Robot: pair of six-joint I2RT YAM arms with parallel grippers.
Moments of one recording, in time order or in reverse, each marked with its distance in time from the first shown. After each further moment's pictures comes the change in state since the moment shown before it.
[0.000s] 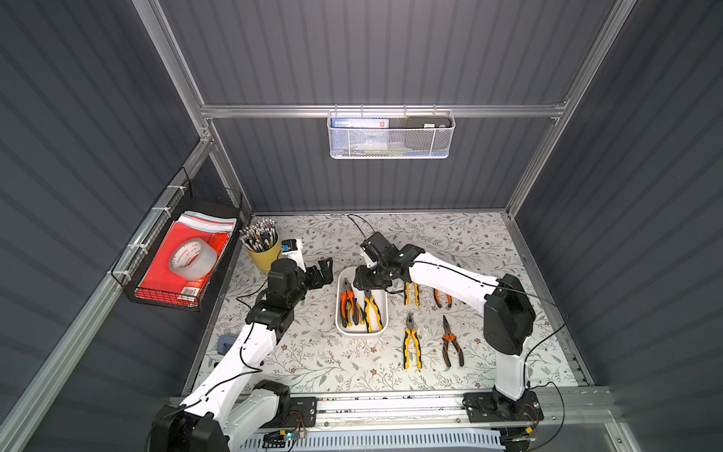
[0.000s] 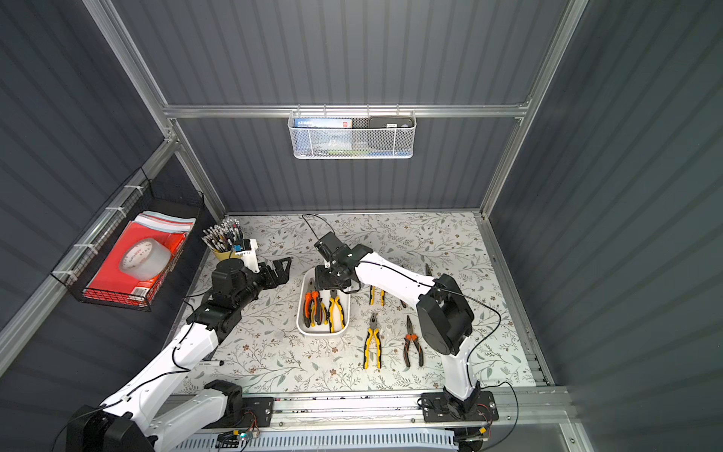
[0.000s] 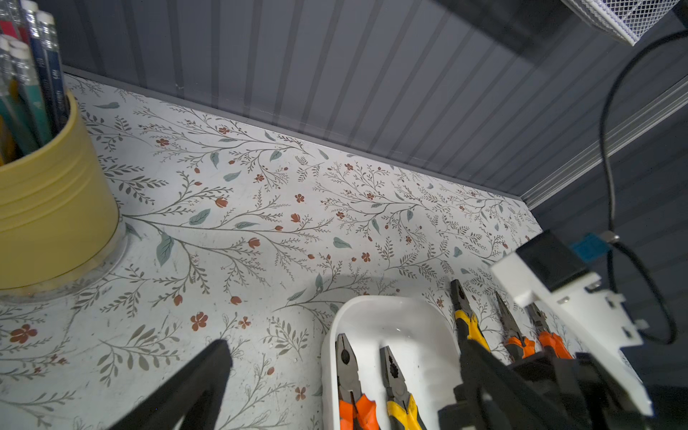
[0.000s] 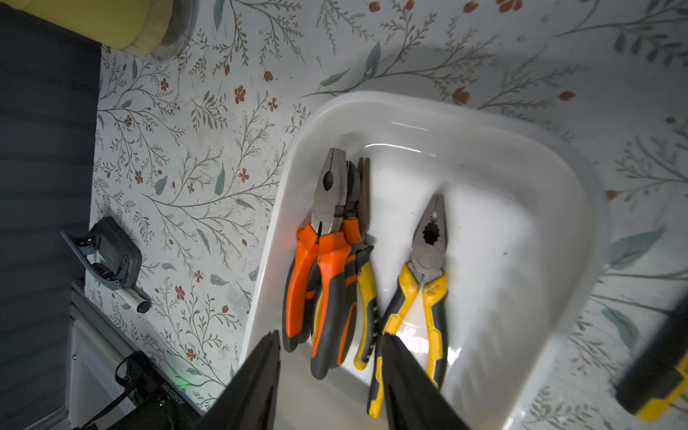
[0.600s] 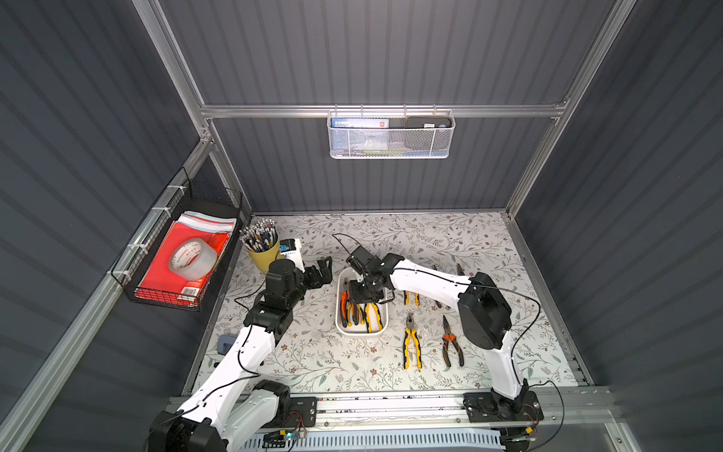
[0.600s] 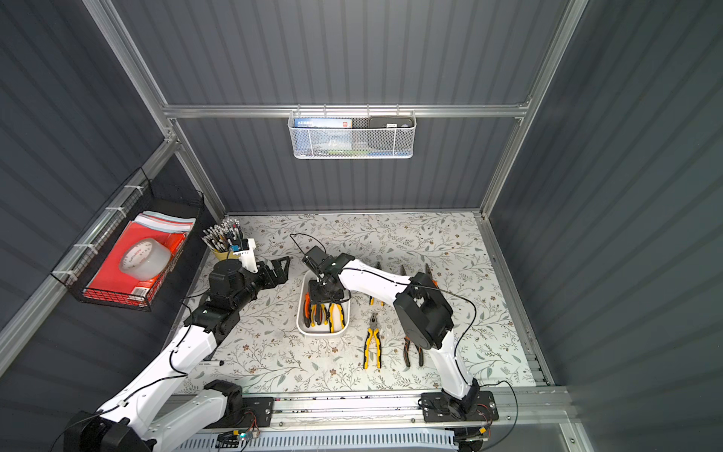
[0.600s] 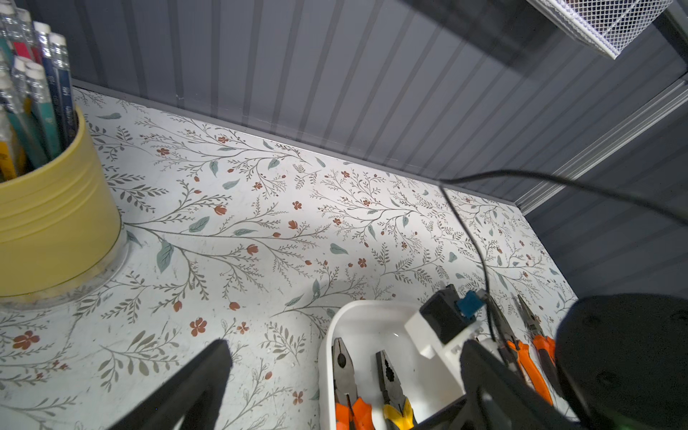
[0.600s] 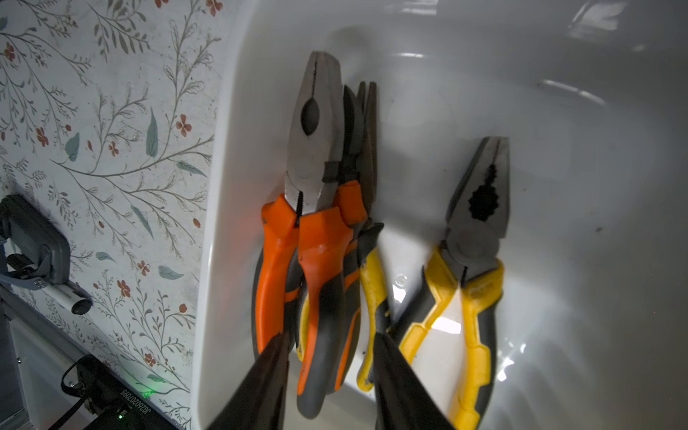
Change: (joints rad) left arm 0.000 -0.027 0.000 0.000 0.000 0.000; right arm 0.052 0.137 0.047 -0.057 -0.001 0.040
